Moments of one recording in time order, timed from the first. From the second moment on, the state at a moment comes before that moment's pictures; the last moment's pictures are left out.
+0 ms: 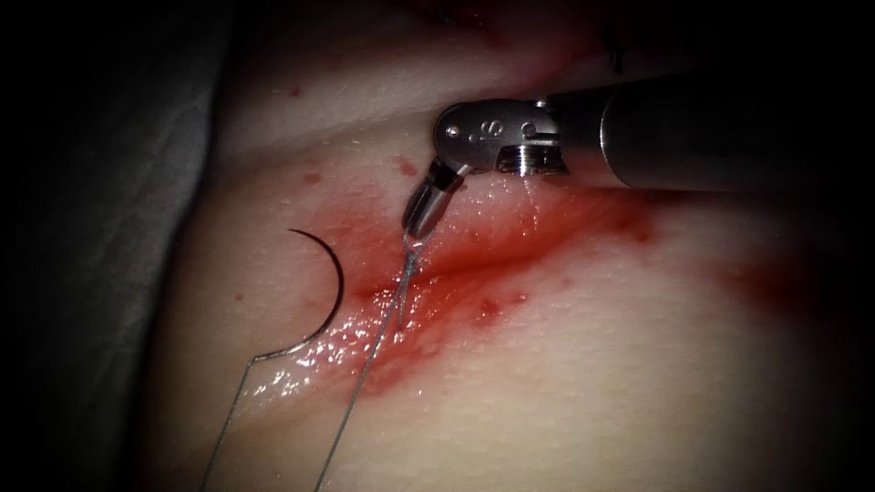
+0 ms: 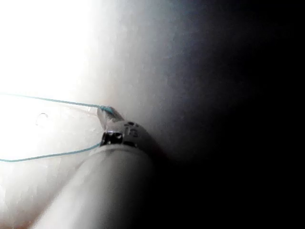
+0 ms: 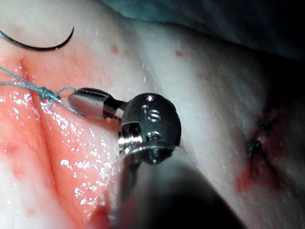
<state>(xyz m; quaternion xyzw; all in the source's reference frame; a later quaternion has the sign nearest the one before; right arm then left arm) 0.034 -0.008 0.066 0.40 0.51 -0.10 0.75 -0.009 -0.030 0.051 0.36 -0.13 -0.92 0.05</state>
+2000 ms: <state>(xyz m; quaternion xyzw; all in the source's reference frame) 0.028 -0.004 0.067 0.19 0.56 0.26 0.76 -0.012 -0.045 0.053 0.43 0.05 -0.88 0.20</state>
